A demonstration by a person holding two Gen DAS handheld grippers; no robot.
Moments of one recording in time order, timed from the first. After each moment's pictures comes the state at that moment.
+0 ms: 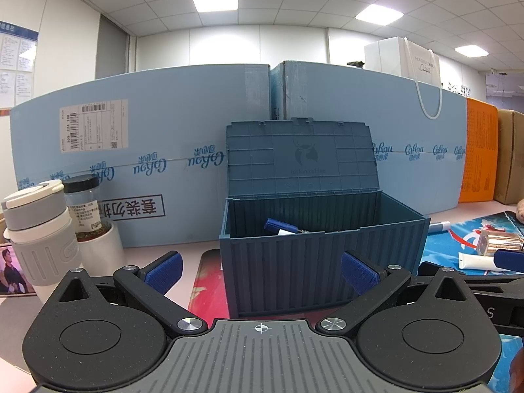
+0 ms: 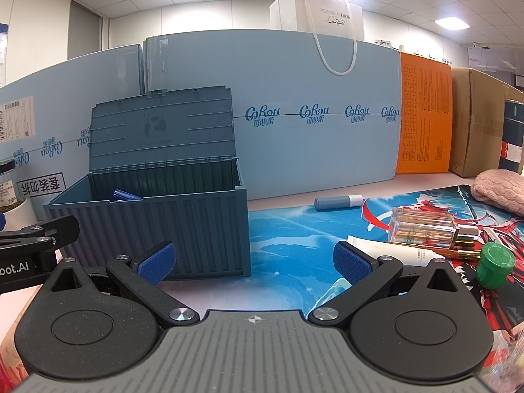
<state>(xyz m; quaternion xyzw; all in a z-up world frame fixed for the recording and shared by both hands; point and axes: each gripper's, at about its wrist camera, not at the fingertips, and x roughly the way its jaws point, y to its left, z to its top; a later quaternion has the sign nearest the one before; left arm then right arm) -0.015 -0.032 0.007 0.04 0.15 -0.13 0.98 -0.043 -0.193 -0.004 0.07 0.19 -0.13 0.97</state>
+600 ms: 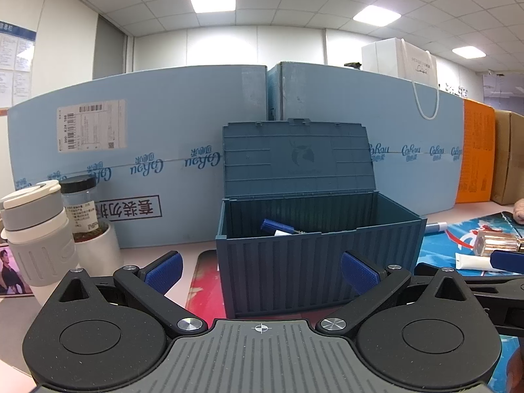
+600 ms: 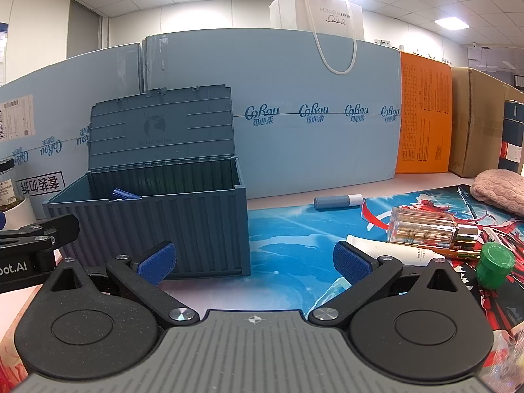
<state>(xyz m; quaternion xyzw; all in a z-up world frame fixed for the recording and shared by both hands) -0.016 -0.033 0.007 0.04 0.15 -0.13 0.98 -0.043 -0.192 -0.005 0.07 0.19 -0.13 0.97</state>
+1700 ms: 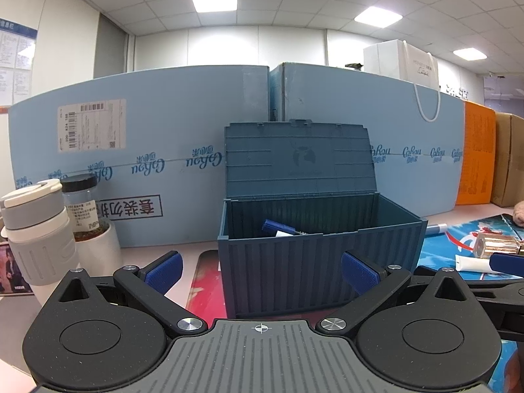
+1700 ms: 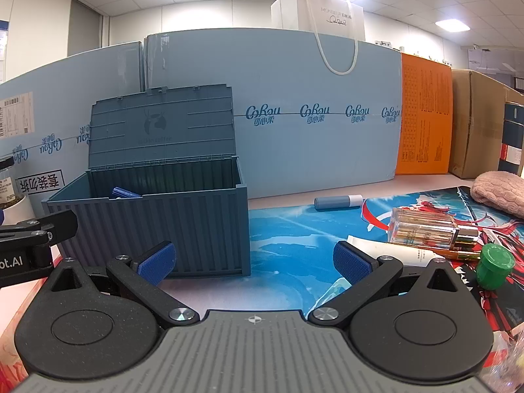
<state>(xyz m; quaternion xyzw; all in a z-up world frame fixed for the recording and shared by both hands) -0.014 -0.030 0.007 0.04 0.15 -0.13 0.98 -0.041 -0.190 -0.005 0.06 0.19 -0.13 0.97</state>
